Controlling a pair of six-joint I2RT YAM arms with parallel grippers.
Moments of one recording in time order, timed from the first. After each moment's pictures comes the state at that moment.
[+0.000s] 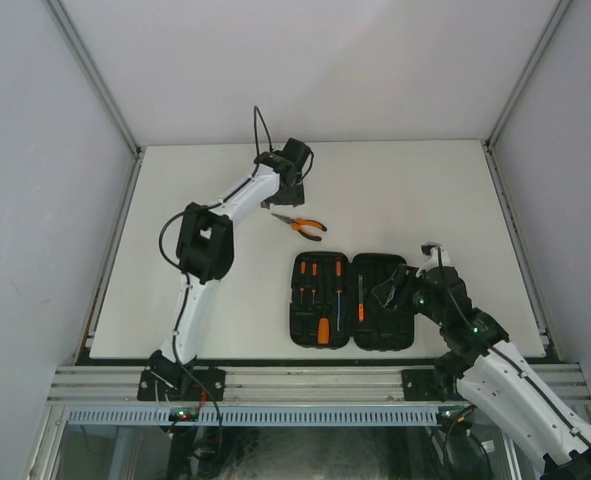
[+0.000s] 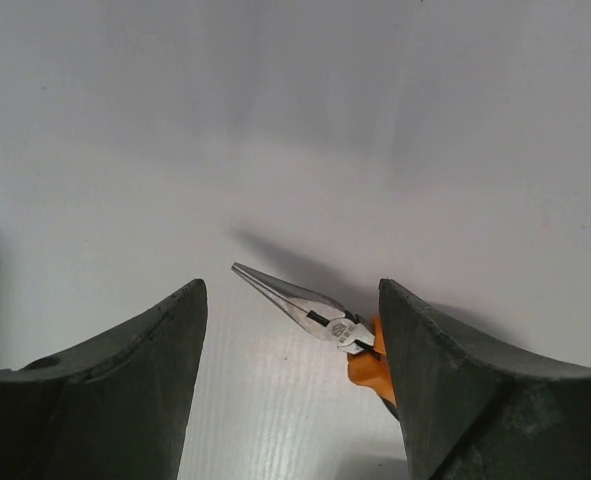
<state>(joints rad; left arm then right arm) -0.52 2.36 2.11 -0.88 -0.36 -0.57 0.48 0.52 0.36 -0.44 -0.04 0.65</state>
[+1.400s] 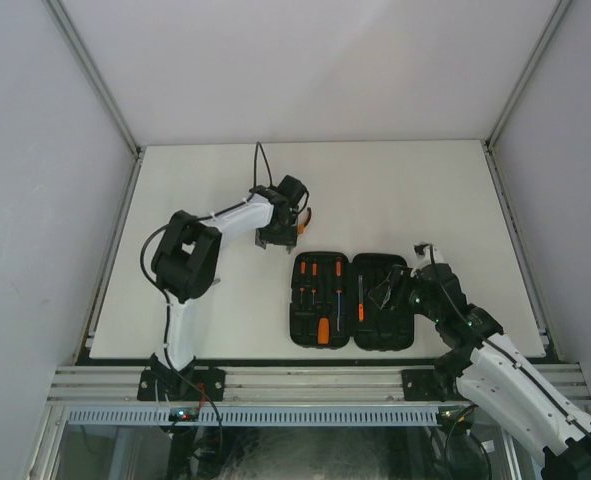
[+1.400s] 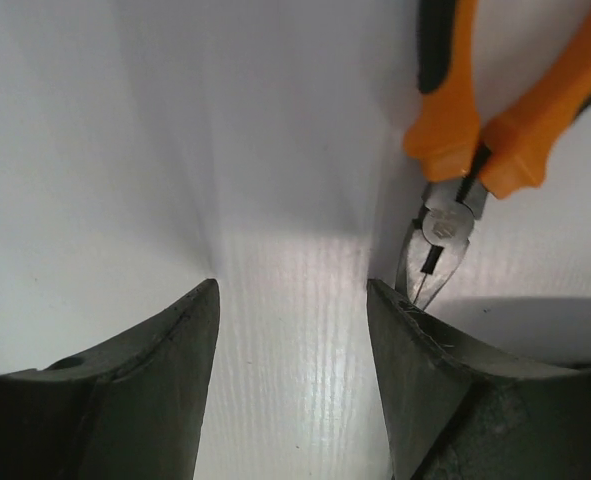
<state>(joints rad) -0.58 2.09 1.56 -0.76 -0.25 -0.52 0.49 0.59 0.36 -0.42 -0.09 0.65</state>
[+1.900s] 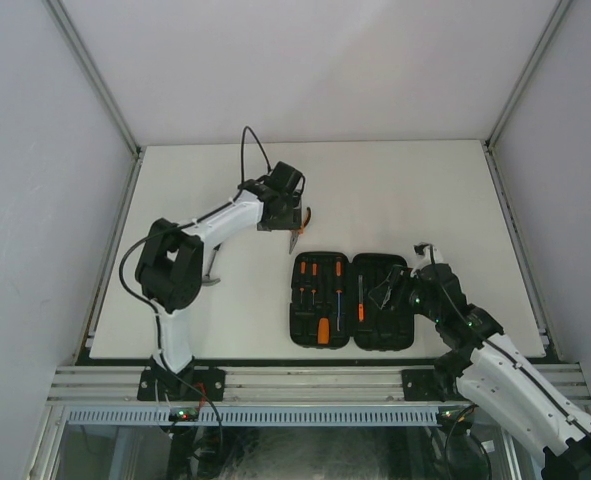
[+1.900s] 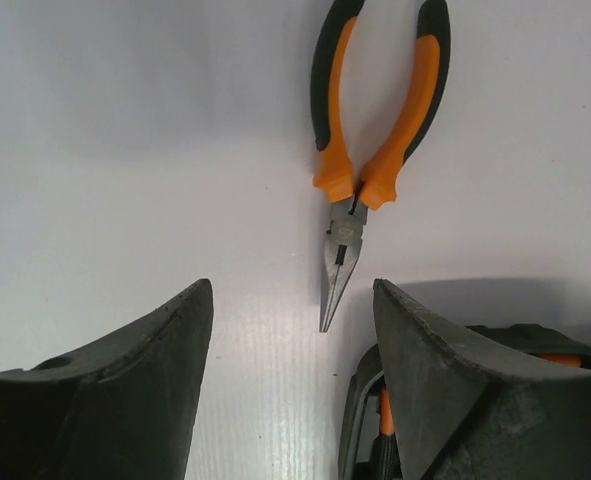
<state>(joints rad) -0.58 1.94 1.53 -0.64 -0.23 -0.52 0.49 0.59 0.36 -0.42 -0.10 0.65</state>
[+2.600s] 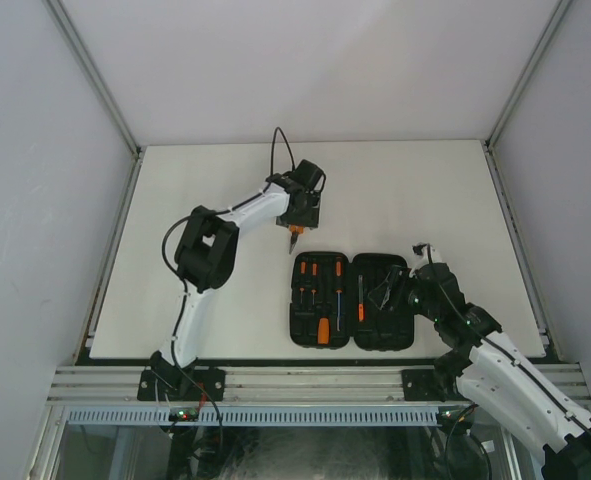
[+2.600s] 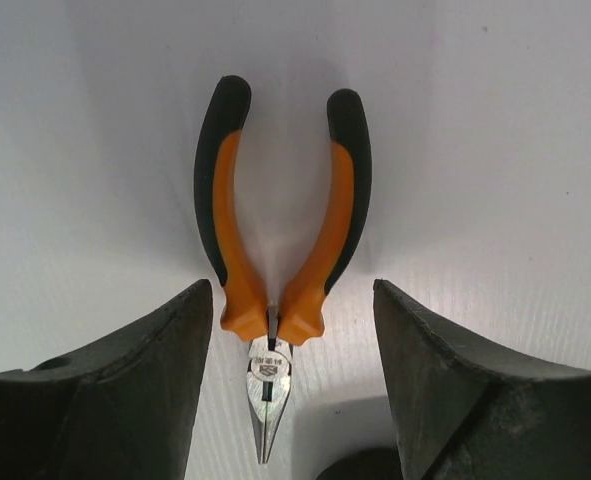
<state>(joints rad) -0.61 2.26 1.84 -0.69 -0.20 -0.46 0.49 0.61 0.36 -0.42 -0.10 0.65</state>
